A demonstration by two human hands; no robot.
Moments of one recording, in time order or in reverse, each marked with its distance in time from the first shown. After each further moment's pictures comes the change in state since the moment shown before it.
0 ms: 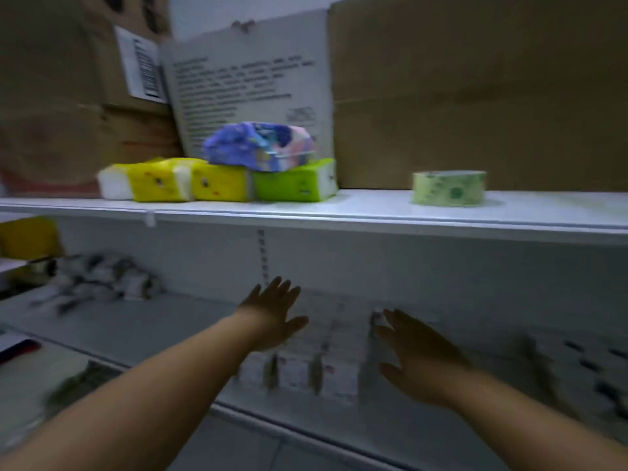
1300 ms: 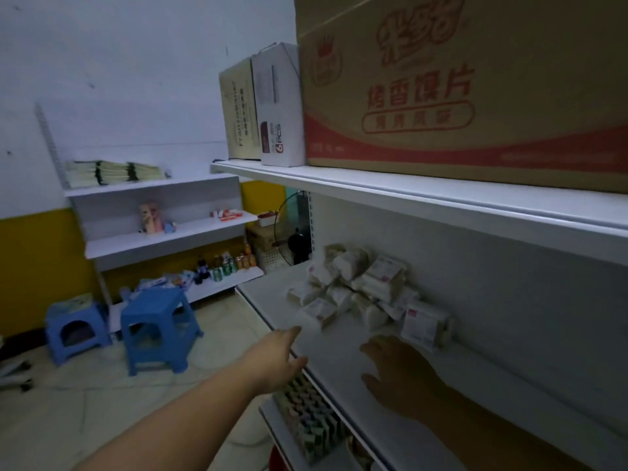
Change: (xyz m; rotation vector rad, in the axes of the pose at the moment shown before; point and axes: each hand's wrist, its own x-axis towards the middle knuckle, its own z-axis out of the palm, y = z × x) left_hand -0.060 -0.626 0.163 -0.442 -0.121 -0.683; right_hand 0.525 -0.523 0.159 0.141 -0.153 -0.553
